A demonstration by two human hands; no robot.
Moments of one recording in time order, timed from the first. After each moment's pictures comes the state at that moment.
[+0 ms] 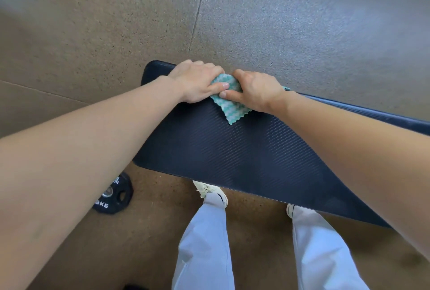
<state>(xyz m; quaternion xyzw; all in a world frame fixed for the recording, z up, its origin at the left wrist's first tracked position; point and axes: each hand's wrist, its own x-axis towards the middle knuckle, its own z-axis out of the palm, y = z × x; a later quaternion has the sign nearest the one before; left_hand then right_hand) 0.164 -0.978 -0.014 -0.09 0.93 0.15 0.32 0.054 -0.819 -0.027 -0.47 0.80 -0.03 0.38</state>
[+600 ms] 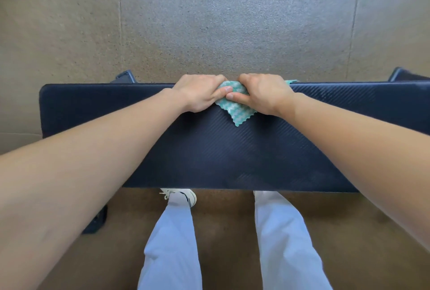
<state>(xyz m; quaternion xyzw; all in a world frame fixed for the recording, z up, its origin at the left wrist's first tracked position) 0.023 -0.758 -0.021 -0.02 0.92 0.18 0.36 -0.069 -0.577 -0.023 -0.42 0.83 -0.02 0.35</state>
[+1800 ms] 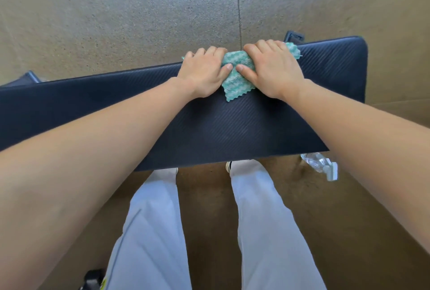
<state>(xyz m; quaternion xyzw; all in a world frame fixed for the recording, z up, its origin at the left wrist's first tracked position) -0.176 -0.364 -0.011 -0.03 0.93 0.16 0.32 -0.249 -0.176 -0.016 -0.38 0.89 -0.03 0.23</state>
